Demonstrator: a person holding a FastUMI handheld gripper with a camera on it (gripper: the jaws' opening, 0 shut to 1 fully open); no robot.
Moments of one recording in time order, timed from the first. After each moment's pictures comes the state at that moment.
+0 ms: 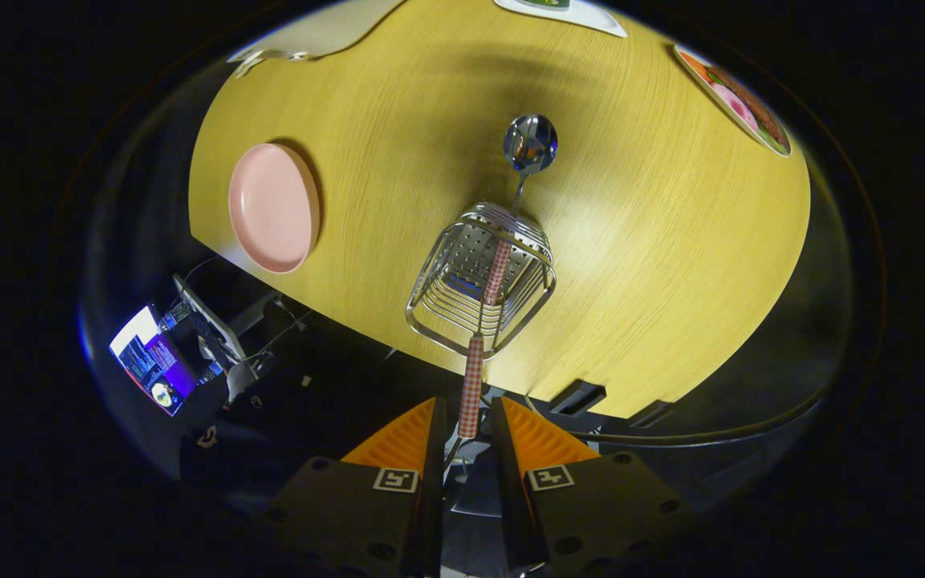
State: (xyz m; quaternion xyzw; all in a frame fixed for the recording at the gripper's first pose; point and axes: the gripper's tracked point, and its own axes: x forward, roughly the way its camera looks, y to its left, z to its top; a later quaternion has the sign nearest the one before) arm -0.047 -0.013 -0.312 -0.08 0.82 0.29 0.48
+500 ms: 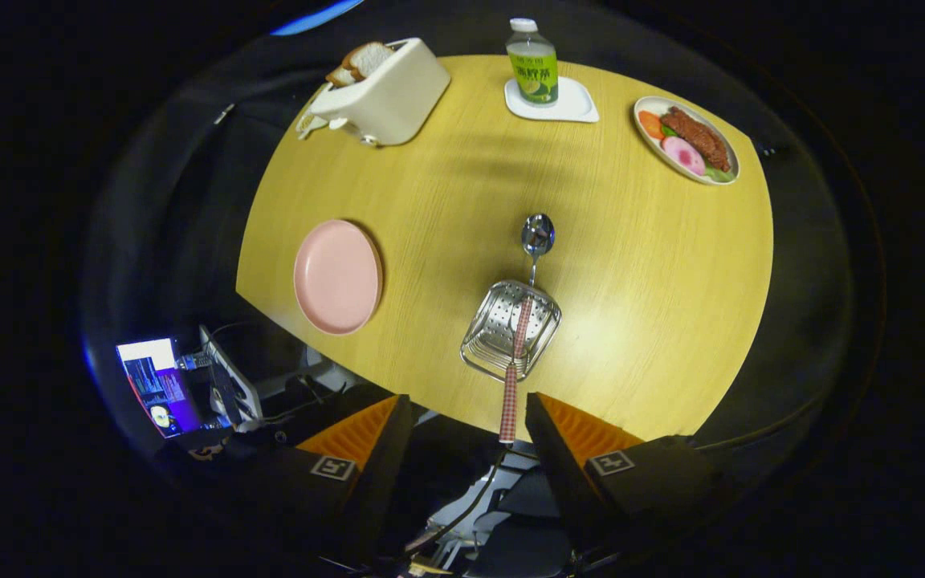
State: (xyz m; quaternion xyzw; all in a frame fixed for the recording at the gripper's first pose) arm -0.025 0.012 -0.252 0.02 0.67 0.30 0.68
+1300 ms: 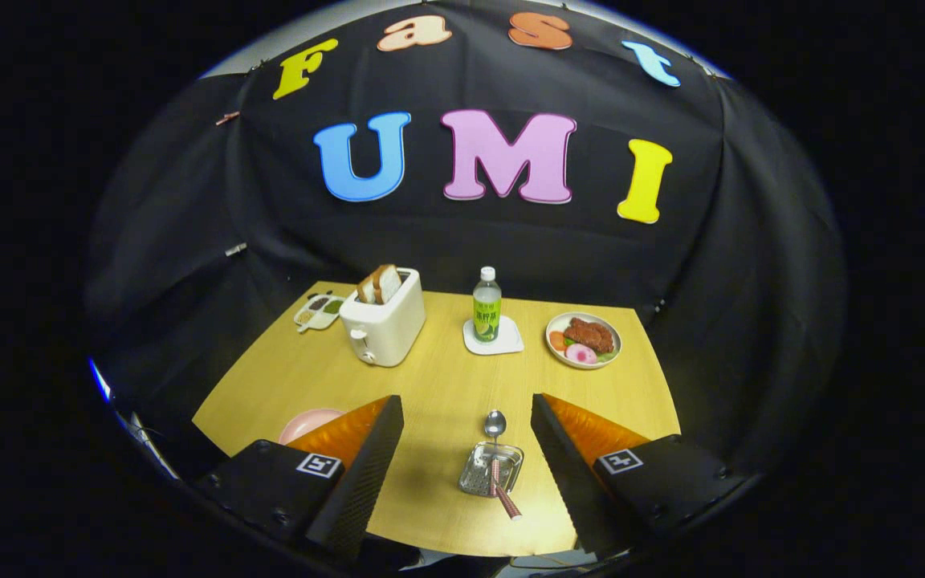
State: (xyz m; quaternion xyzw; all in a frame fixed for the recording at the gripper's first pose) arm -0.002 0.026 -0.129 0.06 0.25 0.18 0.95
